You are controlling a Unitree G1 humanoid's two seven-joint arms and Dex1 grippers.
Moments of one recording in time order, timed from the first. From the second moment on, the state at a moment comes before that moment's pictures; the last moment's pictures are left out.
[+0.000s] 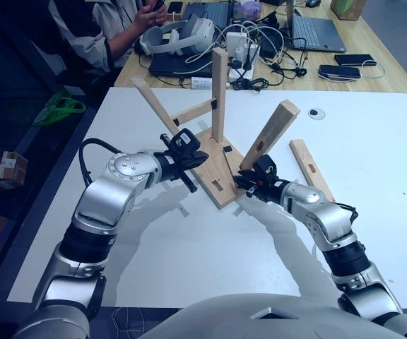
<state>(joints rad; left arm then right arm) -0.34 0.63 -0.22 -0.34 -0.24 0.85 -0.63 -0.21 -0.21 0.33 -0.10 0.26 0.62 0.47</state>
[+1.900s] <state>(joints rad) -0.36 0.42 -0.10 -0.21 -0.18 0.83 -0.41 -0.21 -0.19 0.26 0.03 0.13 0.51 0.49</state>
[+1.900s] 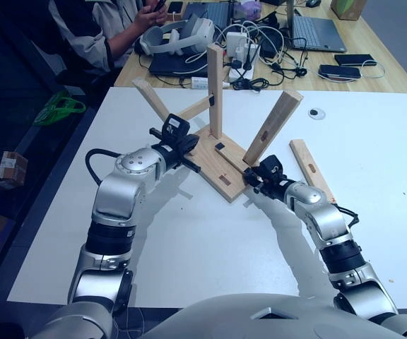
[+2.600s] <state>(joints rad) -0.43 0.67 -0.35 -0.09 0.33 0.08 -0.58 -0.30 -0.40 0.06 -0.21 0.52 0.90 0.71</state>
